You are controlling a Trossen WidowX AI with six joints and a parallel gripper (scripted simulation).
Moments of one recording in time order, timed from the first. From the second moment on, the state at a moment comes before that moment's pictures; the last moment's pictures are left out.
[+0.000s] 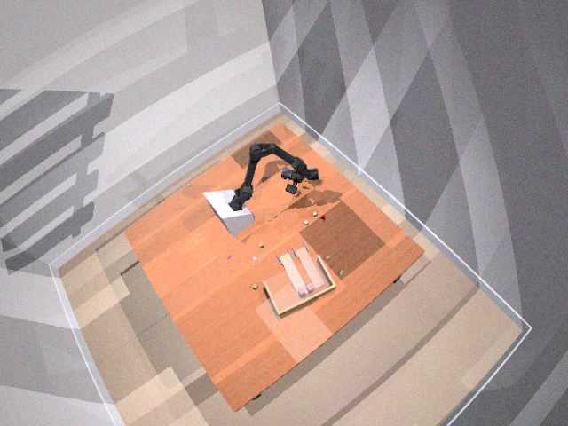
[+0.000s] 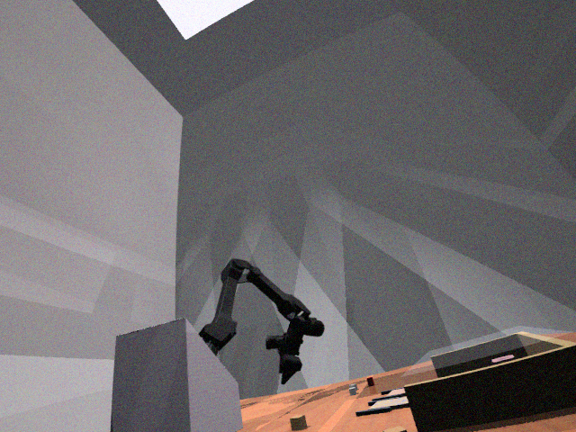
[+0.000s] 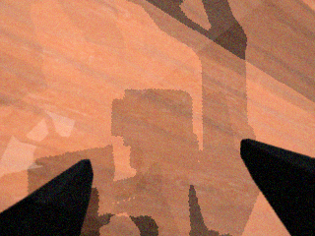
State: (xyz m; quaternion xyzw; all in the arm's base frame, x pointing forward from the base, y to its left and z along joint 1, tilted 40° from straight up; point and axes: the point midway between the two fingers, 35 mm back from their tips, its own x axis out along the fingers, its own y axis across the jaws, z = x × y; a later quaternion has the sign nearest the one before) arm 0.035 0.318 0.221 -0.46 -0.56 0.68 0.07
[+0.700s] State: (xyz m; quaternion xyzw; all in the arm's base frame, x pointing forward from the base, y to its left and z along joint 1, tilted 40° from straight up) arm 0.210 0.261 0.166 -0.43 -0.11 0.72 0.53
